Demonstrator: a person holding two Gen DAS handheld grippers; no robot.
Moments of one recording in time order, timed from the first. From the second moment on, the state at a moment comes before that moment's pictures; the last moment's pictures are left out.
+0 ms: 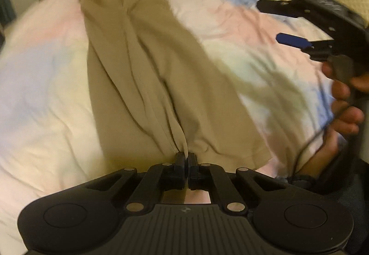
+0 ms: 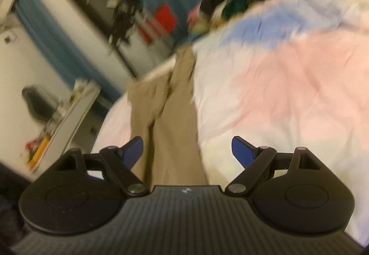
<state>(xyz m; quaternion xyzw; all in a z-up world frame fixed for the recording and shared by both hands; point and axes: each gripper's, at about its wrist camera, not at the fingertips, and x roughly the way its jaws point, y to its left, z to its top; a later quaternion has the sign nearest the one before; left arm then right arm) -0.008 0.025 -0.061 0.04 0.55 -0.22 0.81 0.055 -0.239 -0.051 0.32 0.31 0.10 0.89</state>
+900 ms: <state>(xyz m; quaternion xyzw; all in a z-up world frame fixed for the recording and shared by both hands) 0.016 0.128 -0.107 -0.20 0.61 -0.10 0.76 0.018 -0.223 -0.144 0.37 0.54 0.19 0.73</state>
